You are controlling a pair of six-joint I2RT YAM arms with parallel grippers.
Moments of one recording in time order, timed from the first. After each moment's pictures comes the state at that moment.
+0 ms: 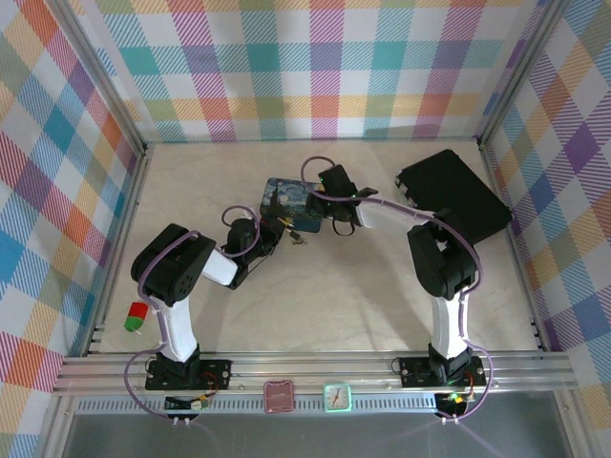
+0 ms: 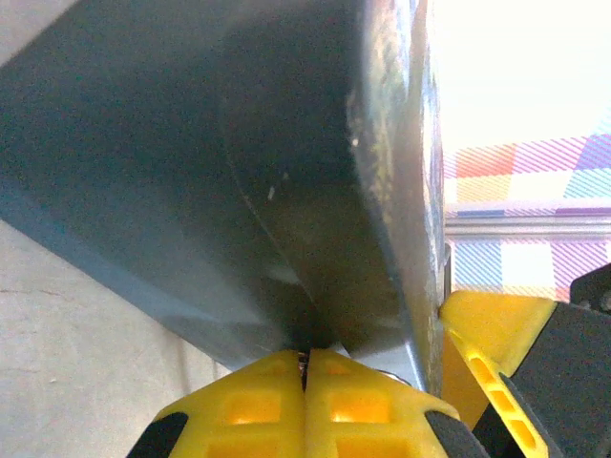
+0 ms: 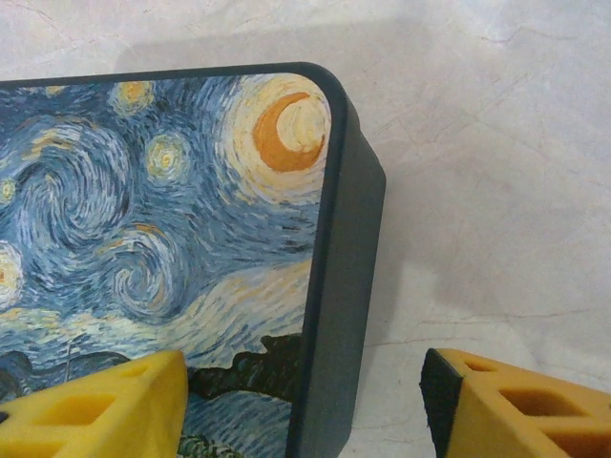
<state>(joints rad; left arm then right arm) -0.42 1.91 0.59 1.00 0.17 -1.31 0.59 1.98 1.40 -0.29 0.06 0.68</state>
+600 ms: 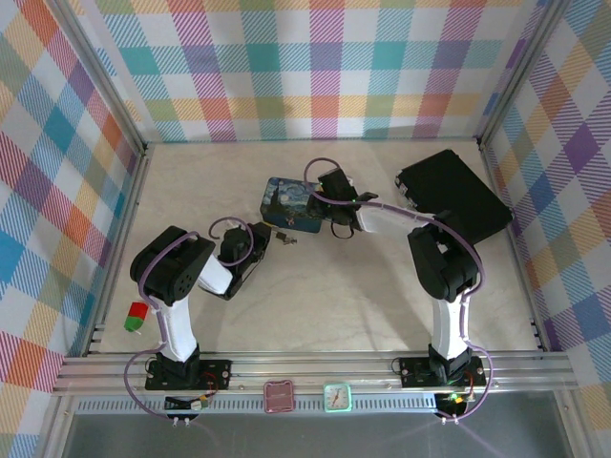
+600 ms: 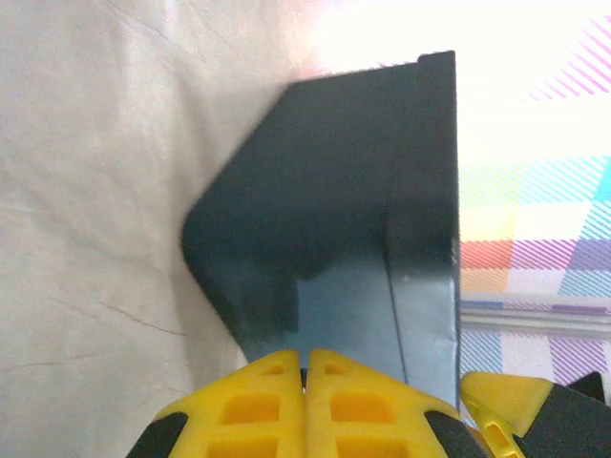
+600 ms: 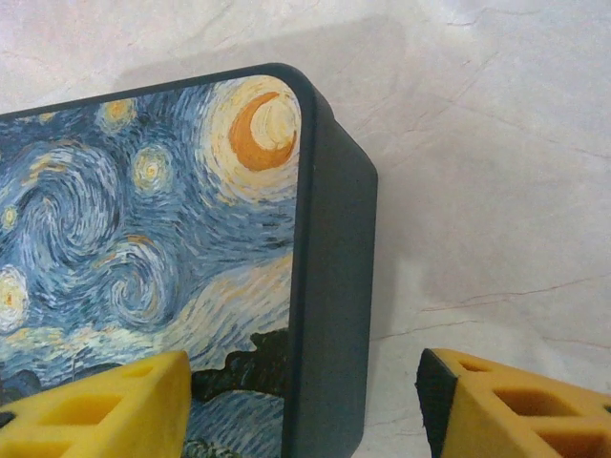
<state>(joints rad) -0.41 1.91 0.48 1.13 -0.02 -1.39 0.60 1.96 1.36 -0.25 0.10 0.79</state>
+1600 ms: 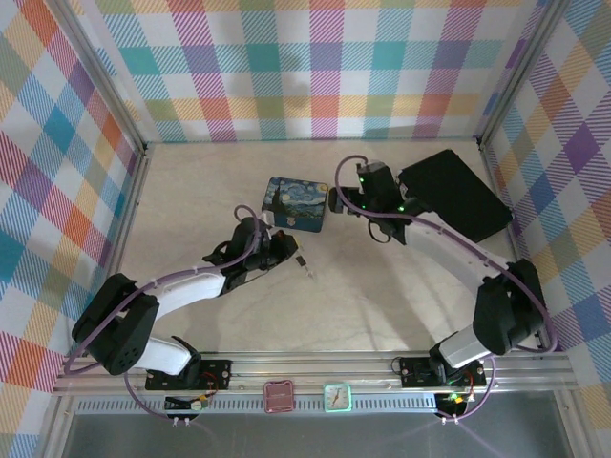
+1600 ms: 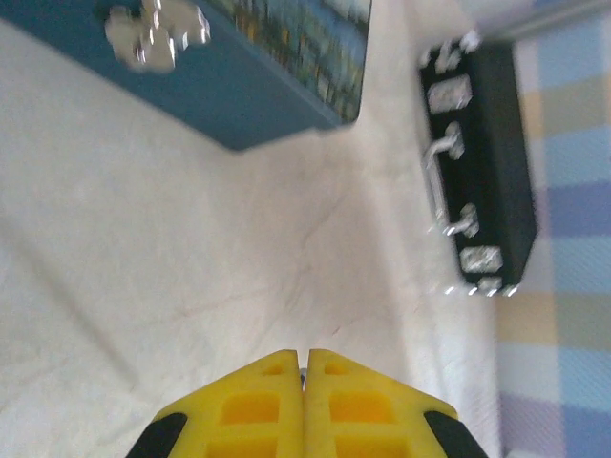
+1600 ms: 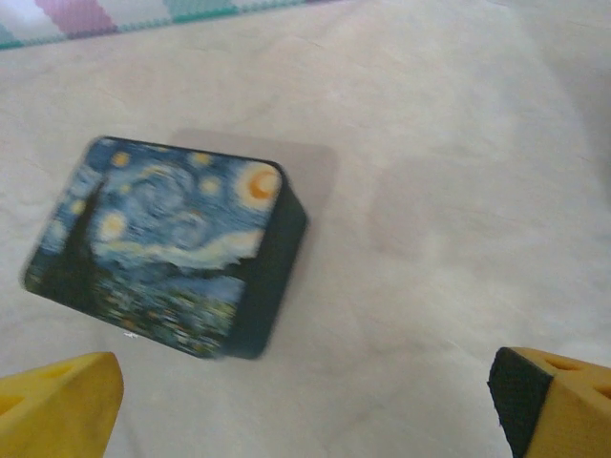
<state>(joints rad) -0.63 1.40 0.65 0.18 0.19 -1.00 0.54 1.47 1.13 -0.35 0.15 0.42</state>
